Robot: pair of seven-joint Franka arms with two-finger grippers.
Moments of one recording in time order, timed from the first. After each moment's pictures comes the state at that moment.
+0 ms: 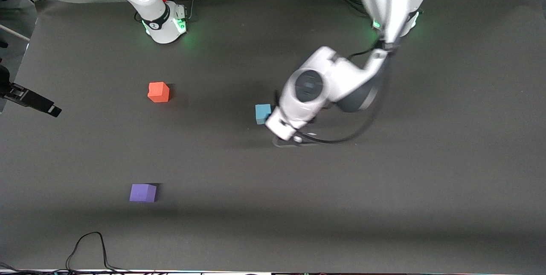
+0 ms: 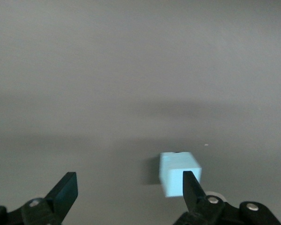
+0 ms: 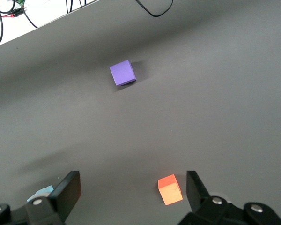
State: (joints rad) left arm -0.49 0.57 -0.12 -1.35 -0.16 1.89 -0.65; right arm 0.00 0.07 -0.05 -1.47 0.05 1.59 0.33
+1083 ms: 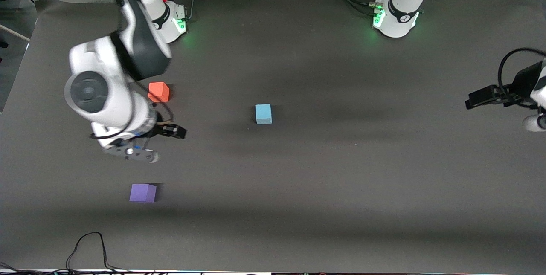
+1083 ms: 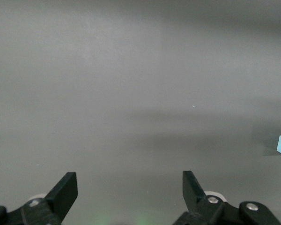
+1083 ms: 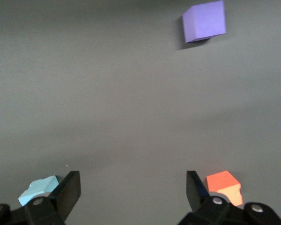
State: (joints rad) left arm 0.11 0.14 -0.12 -1.42 -0.05 1.48 -0.07; right arm 0.41 0.38 -0.04 -1.48 -0.04 1.74 0.61
